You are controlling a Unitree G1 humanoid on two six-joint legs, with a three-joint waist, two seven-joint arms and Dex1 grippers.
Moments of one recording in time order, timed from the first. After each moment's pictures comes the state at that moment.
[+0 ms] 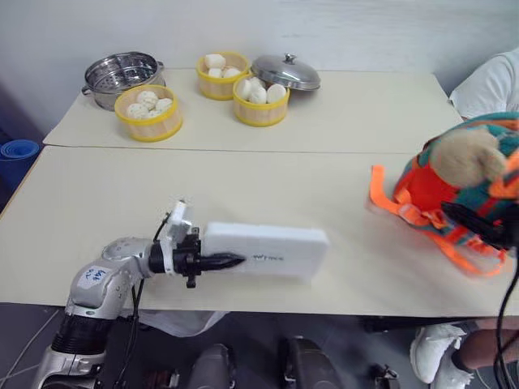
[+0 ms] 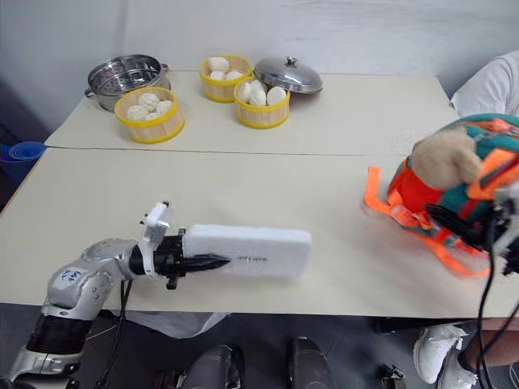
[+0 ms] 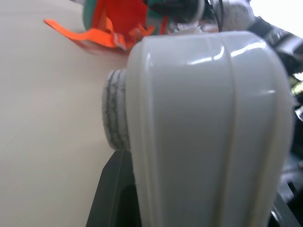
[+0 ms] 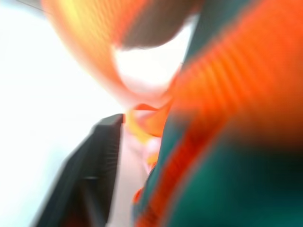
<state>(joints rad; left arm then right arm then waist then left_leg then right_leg) -0.28 0.57 0.07 -0.11 -0.70 0.61 -1.11 -0.17 -0.83 -0.48 0.08 0.58 0.34 1.02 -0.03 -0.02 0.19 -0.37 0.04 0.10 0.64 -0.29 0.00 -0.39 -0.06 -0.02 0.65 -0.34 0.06</state>
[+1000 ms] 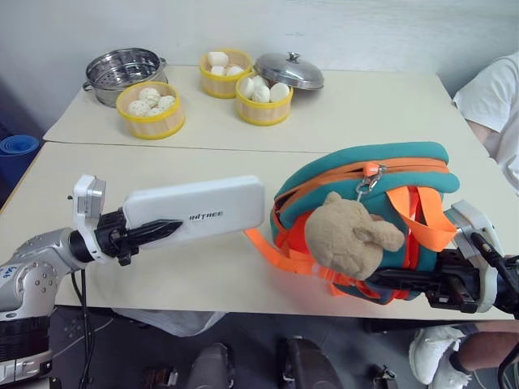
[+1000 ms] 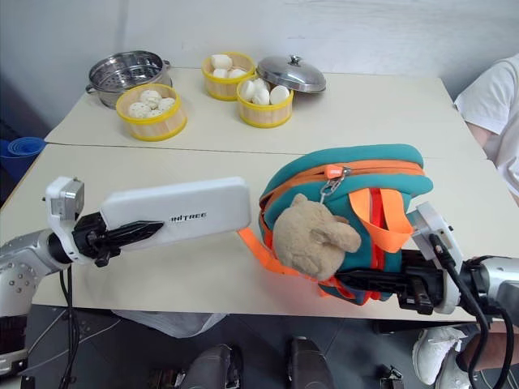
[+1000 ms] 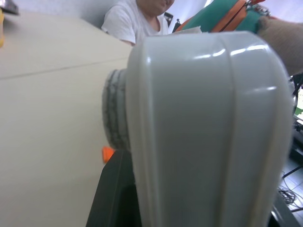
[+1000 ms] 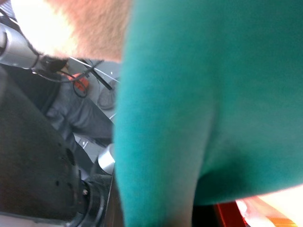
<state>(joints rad) -0.29 0.72 0.35 -0.10 -0.86 0.70 -1.14 0.10 -1.05 -0.48 -0.53 1.19 0.93 1.06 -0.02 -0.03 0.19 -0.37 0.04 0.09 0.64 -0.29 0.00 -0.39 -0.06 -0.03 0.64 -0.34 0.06</state>
